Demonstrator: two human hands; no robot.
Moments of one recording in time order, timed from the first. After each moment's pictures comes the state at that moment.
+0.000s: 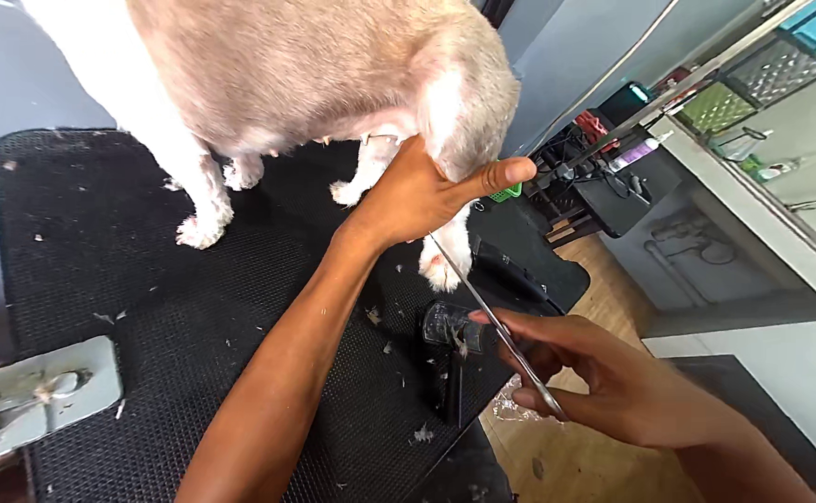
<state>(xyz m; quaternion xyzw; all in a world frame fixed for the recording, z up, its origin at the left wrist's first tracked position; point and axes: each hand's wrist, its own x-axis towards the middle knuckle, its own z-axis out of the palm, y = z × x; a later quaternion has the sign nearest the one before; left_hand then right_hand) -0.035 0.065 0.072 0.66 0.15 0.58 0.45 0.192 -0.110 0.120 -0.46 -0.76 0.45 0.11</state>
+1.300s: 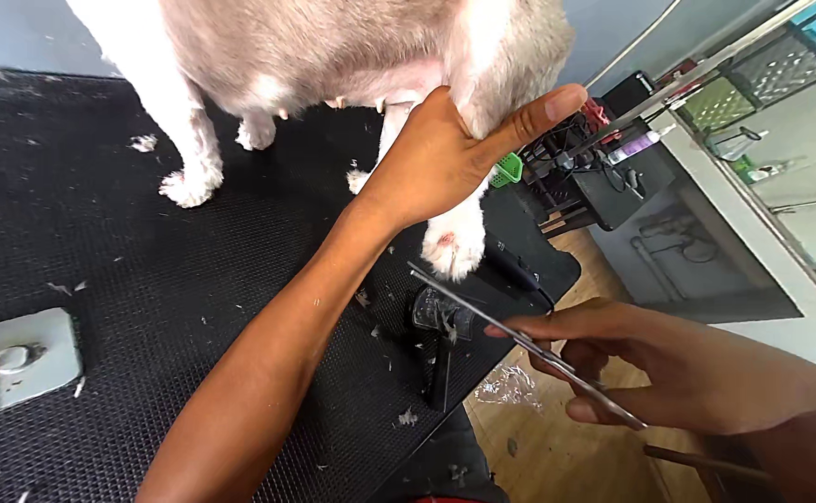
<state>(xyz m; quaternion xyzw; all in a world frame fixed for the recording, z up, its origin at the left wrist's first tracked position) -0.020 0.056 0.086 0.61 0.17 0.59 0.50 0.213 -0.094 0.163 -0.45 -0.74 0.51 -0.04</state>
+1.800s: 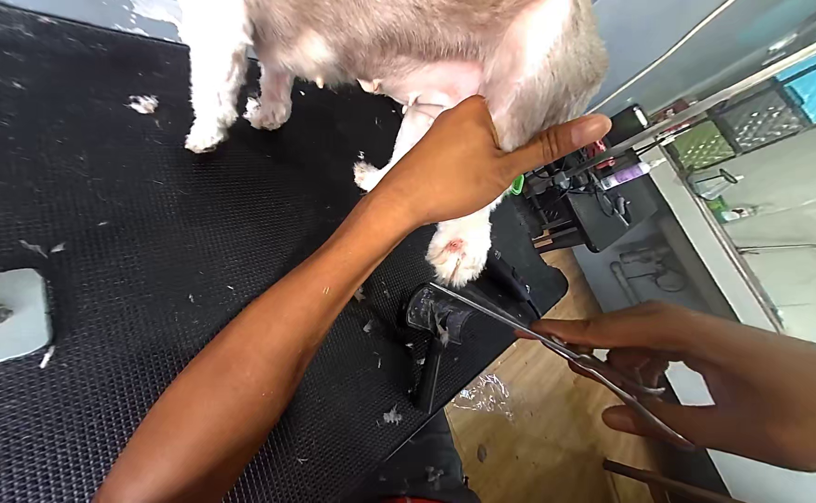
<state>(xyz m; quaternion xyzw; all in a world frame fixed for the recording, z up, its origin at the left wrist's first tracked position) -0.022 0.054 0.085 0.65 0.23 0.53 0.49 0.208 -0.093 0.207 -0.53 -0.75 0.37 -0.14</state>
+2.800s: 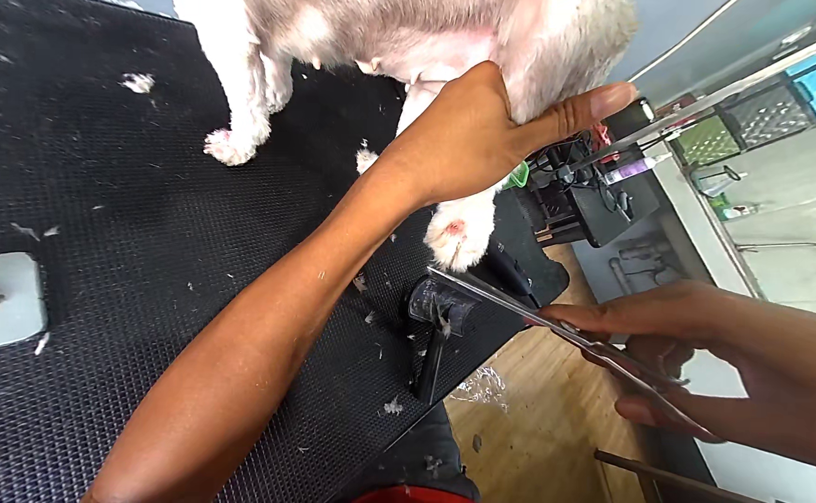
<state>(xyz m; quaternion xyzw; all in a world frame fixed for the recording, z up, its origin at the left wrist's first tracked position) -0.031 0.058 0.090 0.67 0.26 0.51 0.48 0.187 -0.089 0.218 -0.52 -0.78 0.32 -0.15</state>
